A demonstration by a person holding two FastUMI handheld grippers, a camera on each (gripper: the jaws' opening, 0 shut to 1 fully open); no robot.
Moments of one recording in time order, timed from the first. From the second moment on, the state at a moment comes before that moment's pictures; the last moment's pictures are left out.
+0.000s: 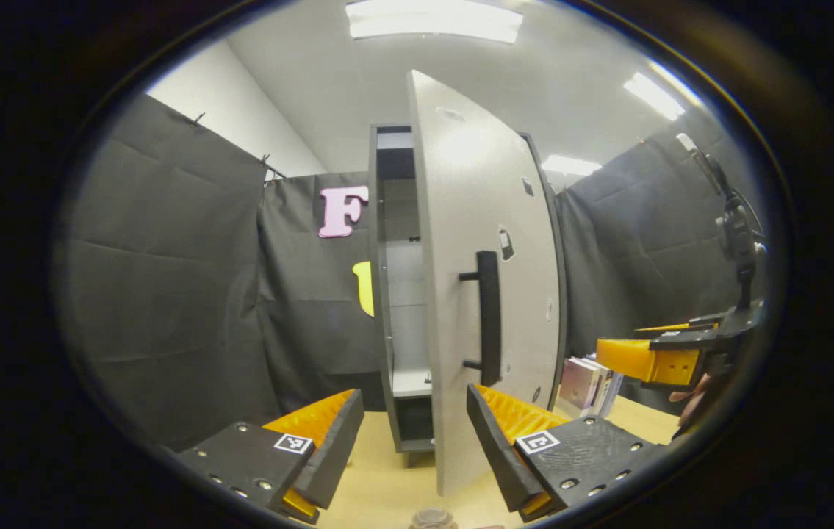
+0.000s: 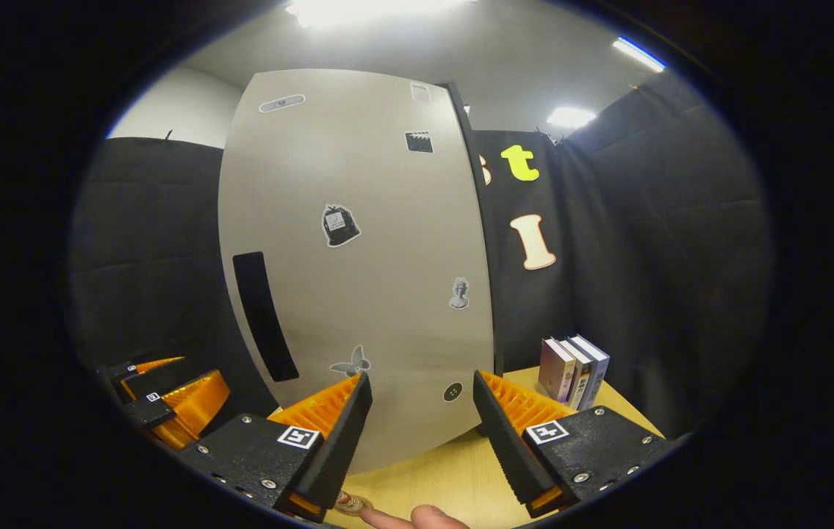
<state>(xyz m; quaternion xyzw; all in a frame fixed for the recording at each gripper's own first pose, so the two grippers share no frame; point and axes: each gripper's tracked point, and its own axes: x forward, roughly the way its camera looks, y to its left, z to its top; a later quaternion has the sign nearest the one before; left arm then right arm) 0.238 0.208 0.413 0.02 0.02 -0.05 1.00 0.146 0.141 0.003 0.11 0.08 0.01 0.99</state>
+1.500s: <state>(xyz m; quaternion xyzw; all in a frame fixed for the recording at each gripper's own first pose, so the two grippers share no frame) 0.234 0.202 0.416 0.01 0.02 -0.07 1.00 0.137 0.128 0.013 0.08 0.08 -0.02 0.99</state>
